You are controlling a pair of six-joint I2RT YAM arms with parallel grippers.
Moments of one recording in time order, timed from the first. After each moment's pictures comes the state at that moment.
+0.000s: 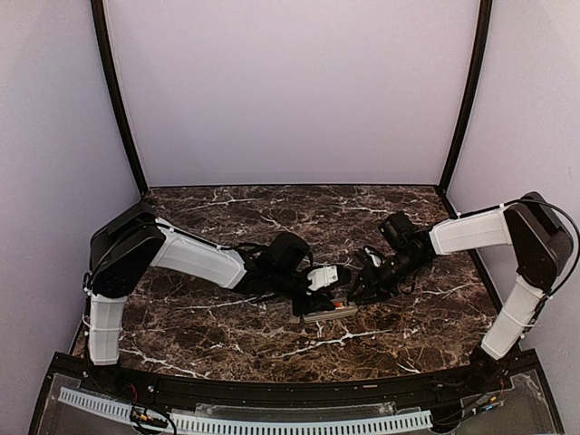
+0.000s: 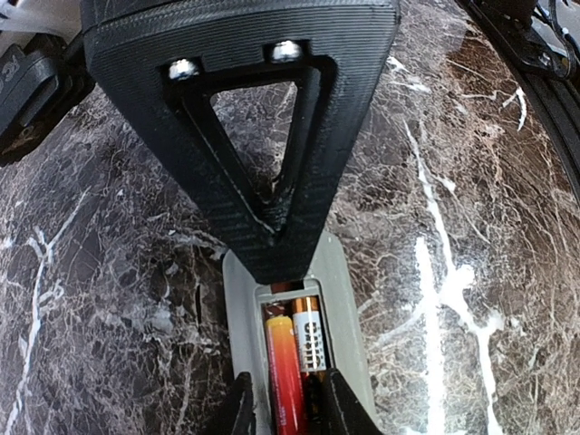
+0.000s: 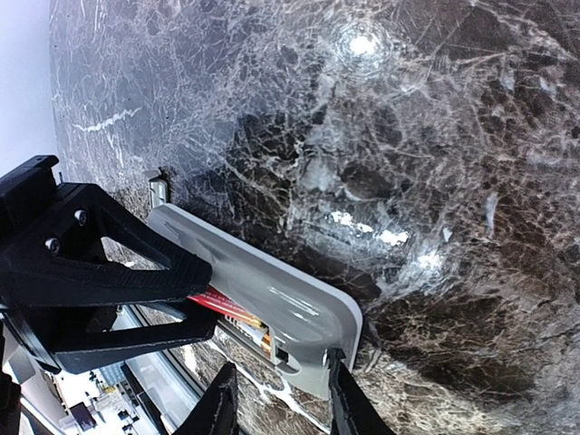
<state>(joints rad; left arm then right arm) -1.00 2.10 1.27 0.10 0.39 0.41 0.53 1.70 0.88 -0.43 -0.70 0.45</state>
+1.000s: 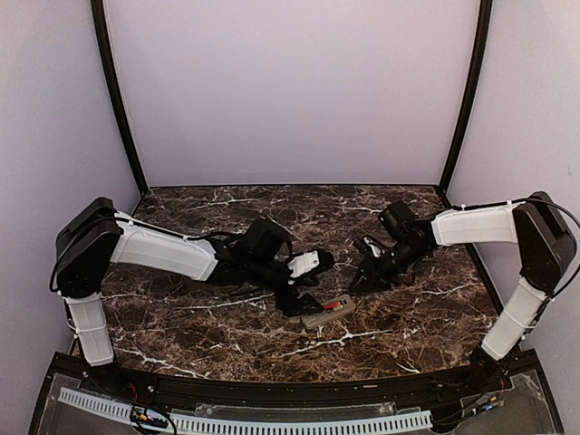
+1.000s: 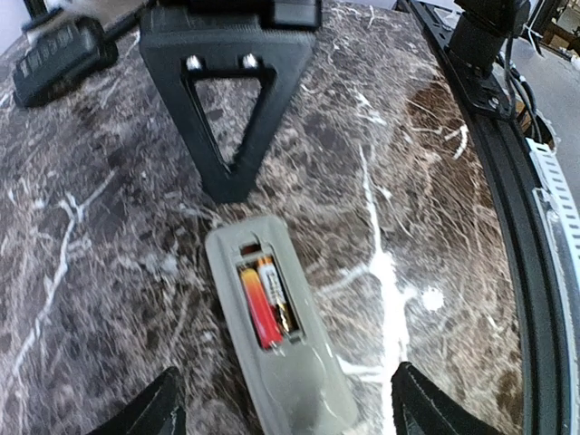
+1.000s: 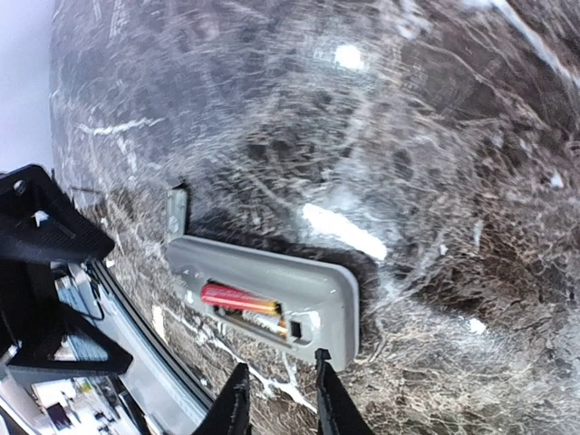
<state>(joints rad) -0.96 1.92 1.17 0.04 0.46 0.31 0.53 1.68 0.97 -0.53 -0.65 0.39</state>
